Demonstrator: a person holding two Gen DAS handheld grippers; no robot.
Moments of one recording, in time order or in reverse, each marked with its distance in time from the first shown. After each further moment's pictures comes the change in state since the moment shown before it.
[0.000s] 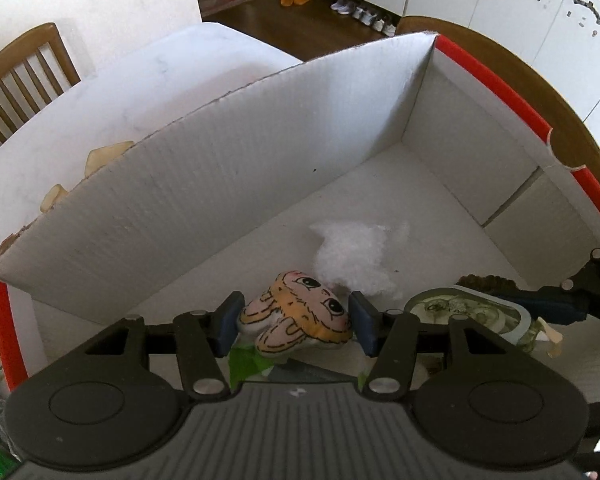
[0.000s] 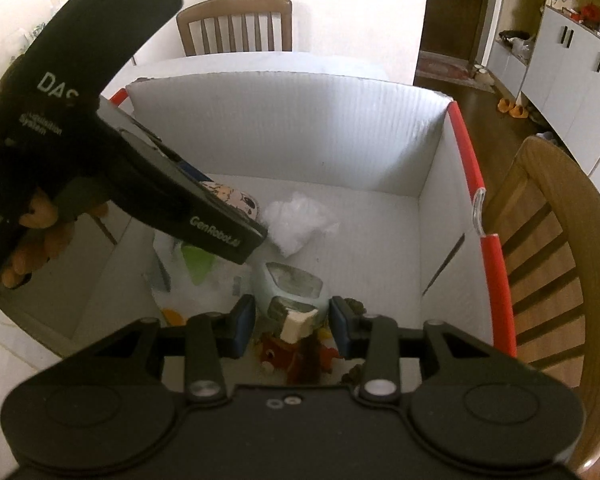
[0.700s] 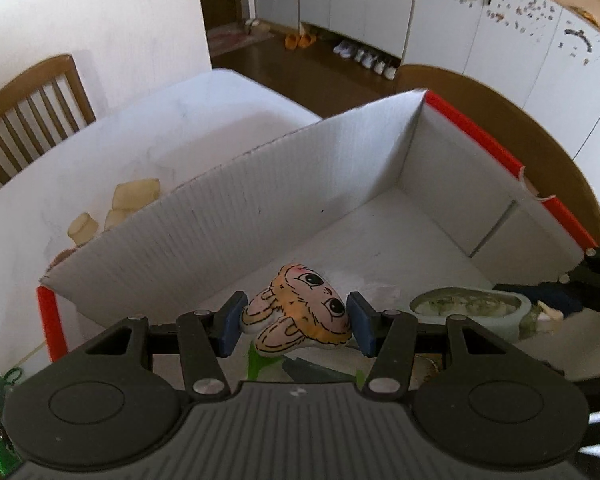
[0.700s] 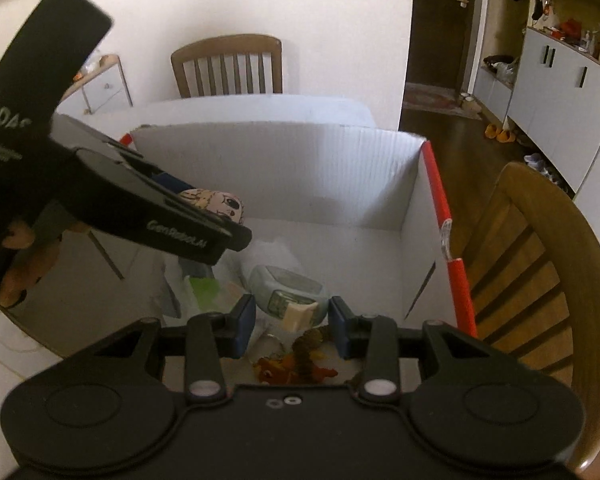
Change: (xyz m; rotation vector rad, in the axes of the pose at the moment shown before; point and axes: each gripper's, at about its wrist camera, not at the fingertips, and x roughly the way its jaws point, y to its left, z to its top) left arm -0.021 0.007 -0.002 -0.012 -0.128 0.015; right arm -0.019 0.003 -0.001 0.013 -0.111 -0.014
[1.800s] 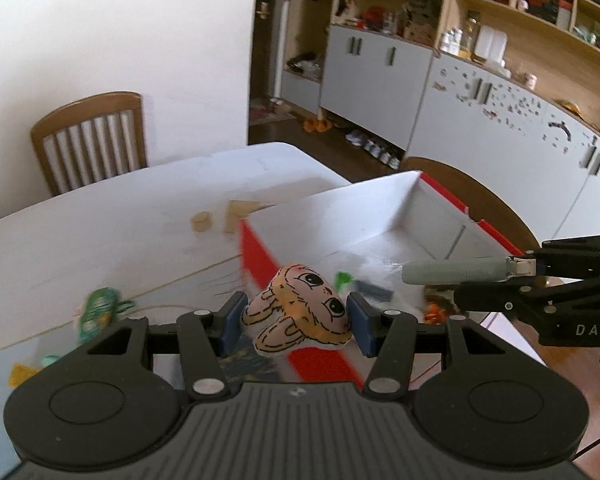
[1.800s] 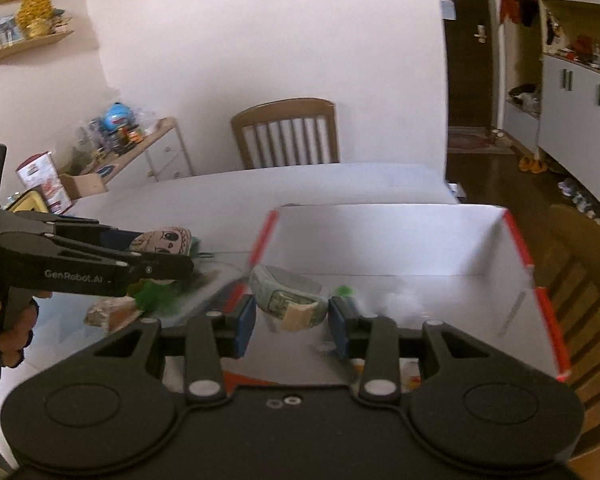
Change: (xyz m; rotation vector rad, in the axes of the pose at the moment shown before) left arm -0.161 0.075 -0.102 -0.113 -0.276 -0.044; right arm -0.086 0.078 0.011 0.074 -0.193 0.117
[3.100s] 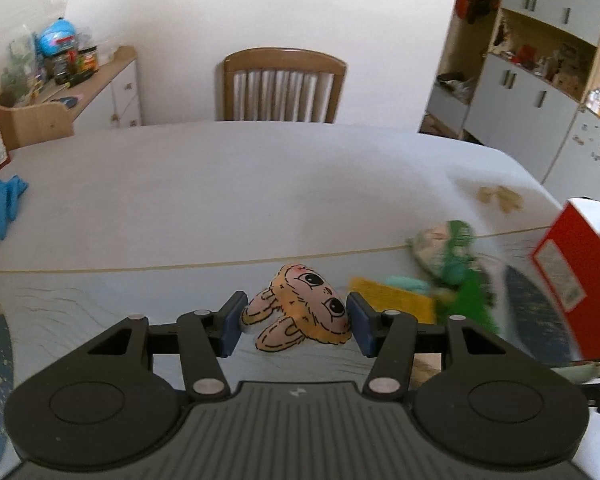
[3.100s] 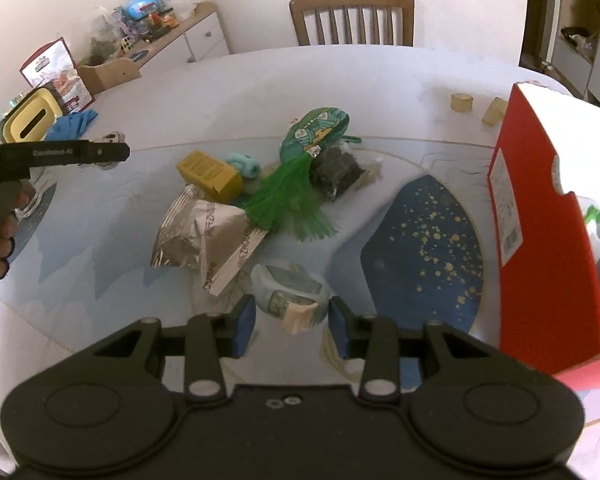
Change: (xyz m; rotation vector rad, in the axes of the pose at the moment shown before) left arm -0.075 0.290 -0.113 -0.290 -0.009 0.280; right arm 0.140 0.193 -0.036 -0.056 0.314 0.063
